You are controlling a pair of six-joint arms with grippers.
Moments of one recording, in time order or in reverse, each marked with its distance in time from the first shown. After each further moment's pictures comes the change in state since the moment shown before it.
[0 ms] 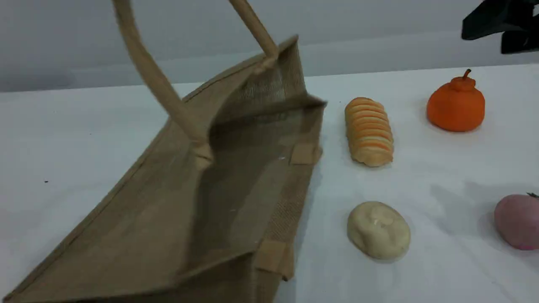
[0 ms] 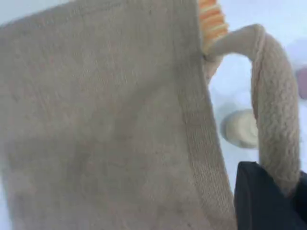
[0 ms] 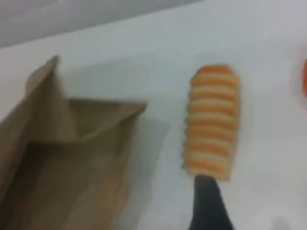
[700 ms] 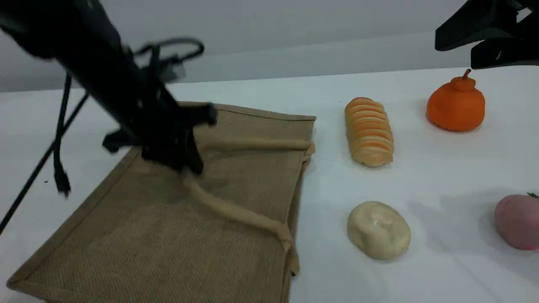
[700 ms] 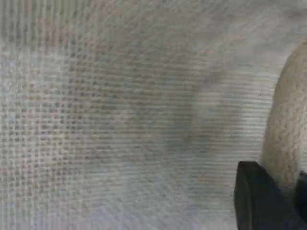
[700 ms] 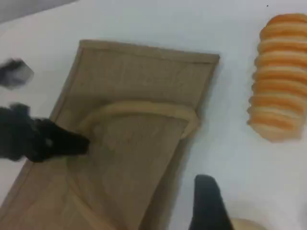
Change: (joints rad) left arm 0.000 0.586 0.096 -0.041 -0.402 -0.156; right arm 0.000 0.000 0.000 -0.137 0.196 0.150
